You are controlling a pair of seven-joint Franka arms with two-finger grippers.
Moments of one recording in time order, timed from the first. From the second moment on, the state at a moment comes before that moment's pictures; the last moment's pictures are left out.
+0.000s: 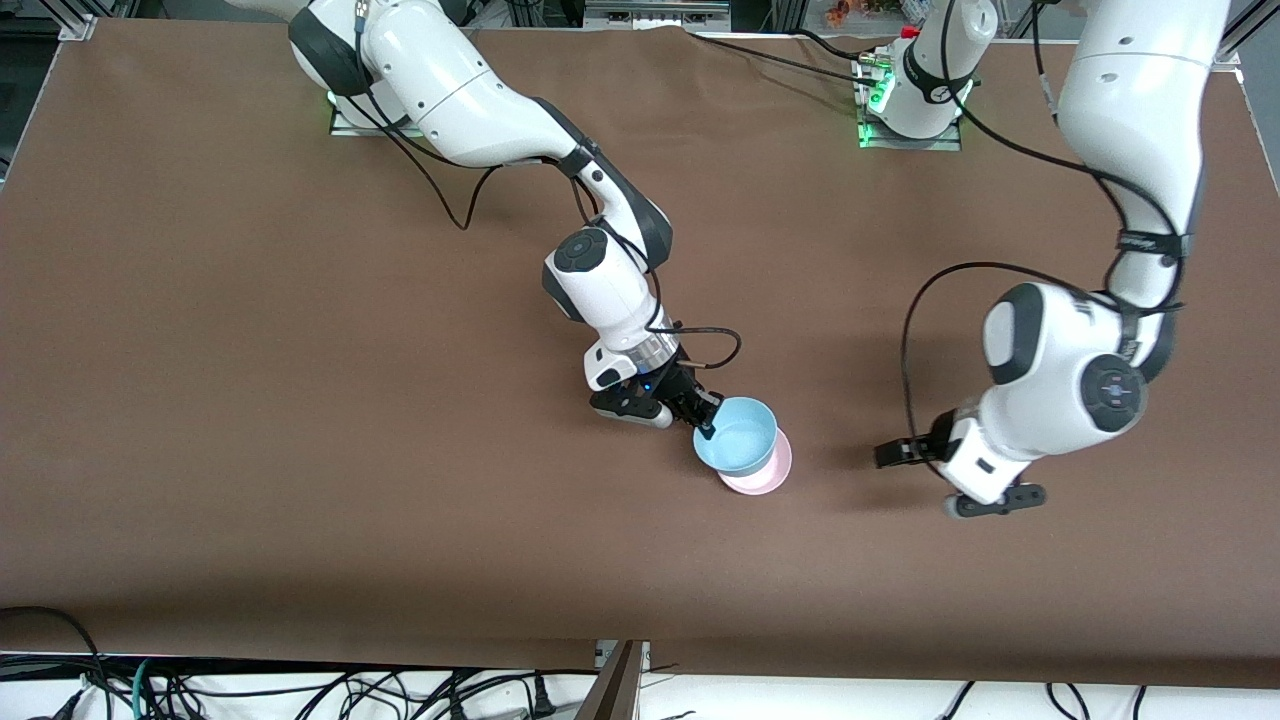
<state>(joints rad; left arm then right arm) 0.01 0.64 -0.15 -1.48 -0.10 2.12 -0.24 0.72 1.05 0.04 -1.12 0.06 2.88 1.11</state>
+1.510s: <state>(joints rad) 0.08 0.19 -0.07 -1.47 0.02 1.64 -0.22 0.75 1.18 0.03 -0.99 0.06 2.88 1.11</state>
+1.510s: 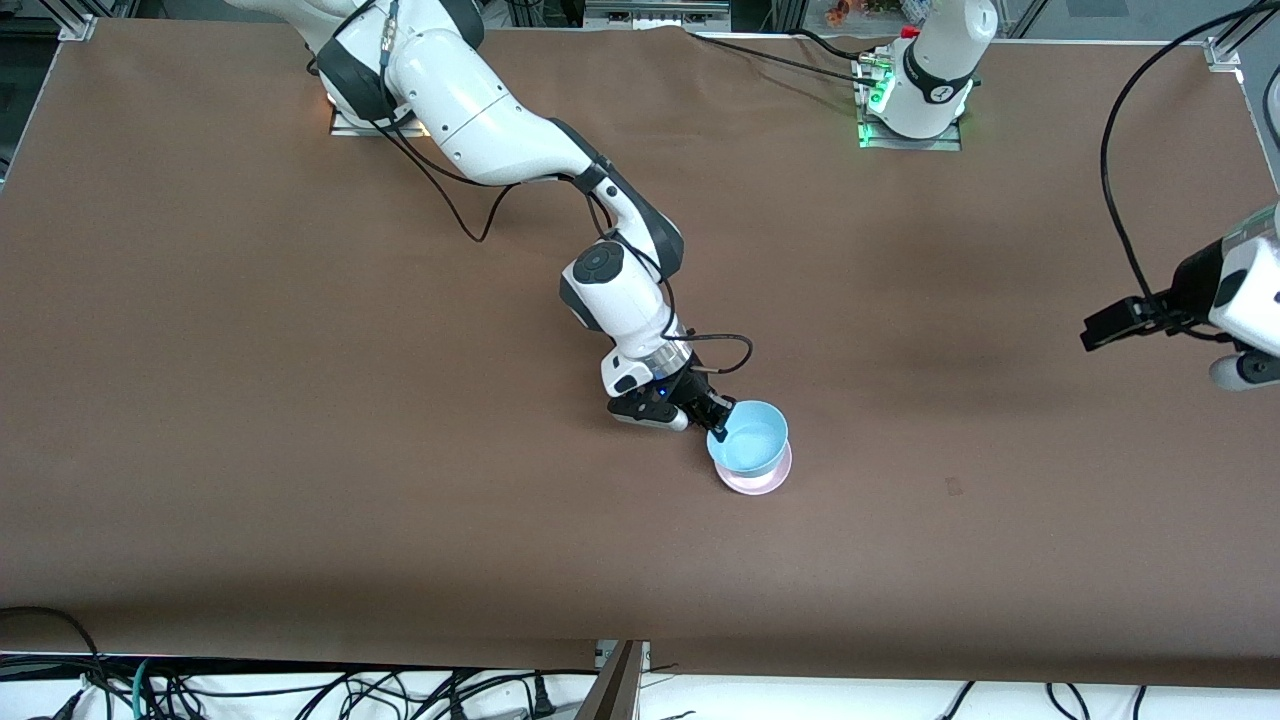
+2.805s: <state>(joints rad) 0.10 0.19 -0.07 -1.49 0.02 1.61 -0.15 0.75 1.18 0.03 -0.98 0.06 2.88 1.11</state>
